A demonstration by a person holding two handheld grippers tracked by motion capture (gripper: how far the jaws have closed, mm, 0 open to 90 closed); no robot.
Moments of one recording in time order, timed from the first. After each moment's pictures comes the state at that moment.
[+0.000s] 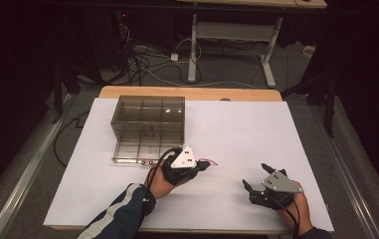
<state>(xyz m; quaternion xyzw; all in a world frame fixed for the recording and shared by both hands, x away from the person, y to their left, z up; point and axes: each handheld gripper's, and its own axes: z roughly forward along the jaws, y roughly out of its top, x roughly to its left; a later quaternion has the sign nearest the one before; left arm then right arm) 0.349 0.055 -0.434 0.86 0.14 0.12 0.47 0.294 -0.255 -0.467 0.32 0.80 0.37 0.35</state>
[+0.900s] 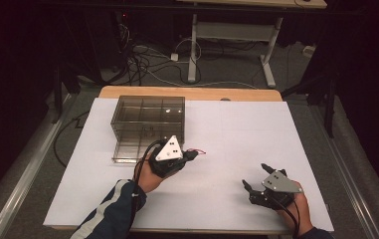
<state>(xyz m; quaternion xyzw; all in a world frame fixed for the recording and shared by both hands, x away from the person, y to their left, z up) 0.358 0.088 -0.419 0.85 0.17 0.16 0.48 0.294 -0.255 -0.467 0.32 0.80 0.38 0.34</state>
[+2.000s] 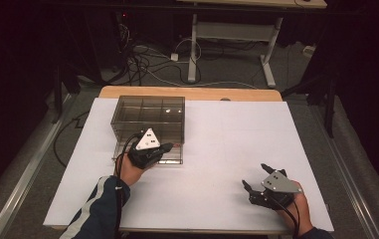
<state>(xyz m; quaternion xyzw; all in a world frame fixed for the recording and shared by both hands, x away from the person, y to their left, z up) 0.385 0.141 -0.440 0.85 0.25 0.17 0.43 0.293 -0.254 -0.467 0.32 0.80 0.37 0.35</state>
